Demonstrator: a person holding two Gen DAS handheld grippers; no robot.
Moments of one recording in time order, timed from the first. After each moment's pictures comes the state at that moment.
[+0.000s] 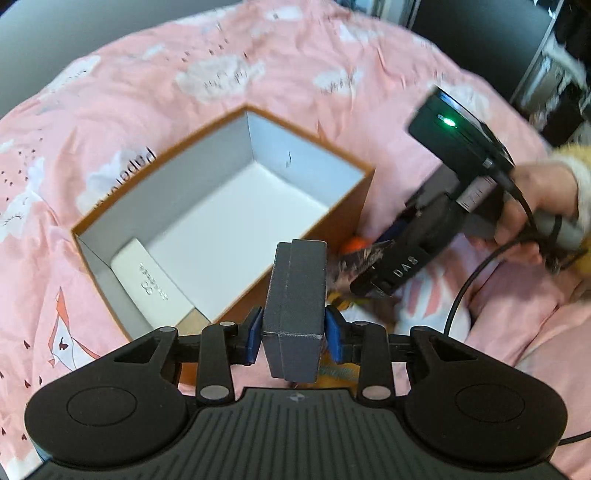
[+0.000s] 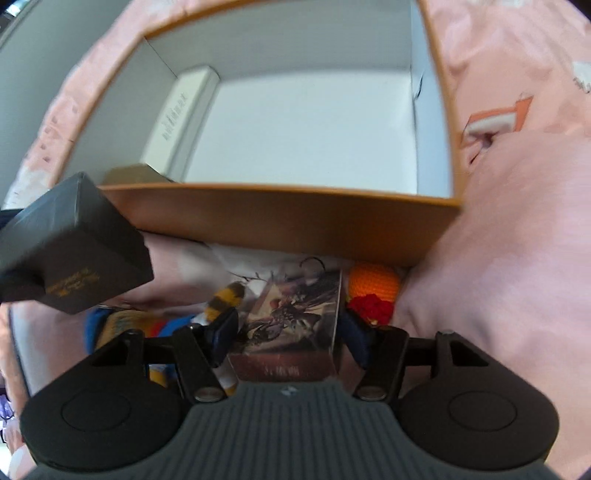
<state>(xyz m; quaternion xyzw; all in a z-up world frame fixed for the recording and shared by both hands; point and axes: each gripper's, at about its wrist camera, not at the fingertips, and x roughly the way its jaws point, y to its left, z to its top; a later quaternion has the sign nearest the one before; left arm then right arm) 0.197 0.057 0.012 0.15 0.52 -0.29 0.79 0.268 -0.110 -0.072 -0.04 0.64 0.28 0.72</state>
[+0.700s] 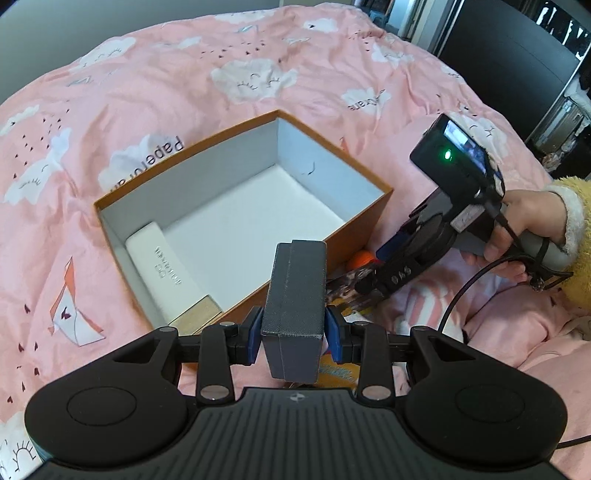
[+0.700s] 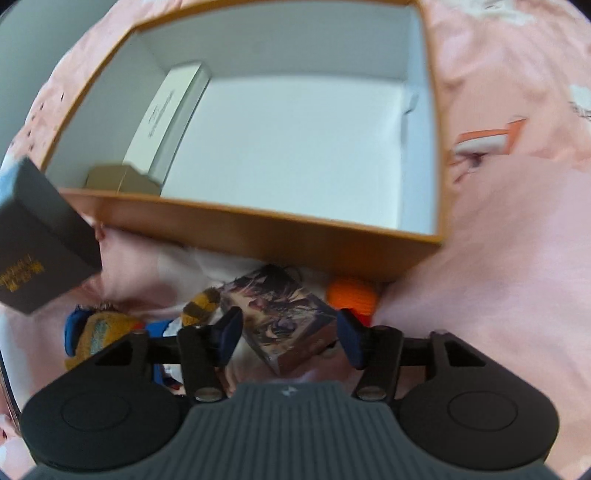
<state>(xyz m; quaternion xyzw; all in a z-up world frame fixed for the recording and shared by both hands) 0.194 0.069 0.028 0.09 0.53 -0.25 0.81 0.281 -0.088 -0.082 -0.09 0.65 0.27 0.70</state>
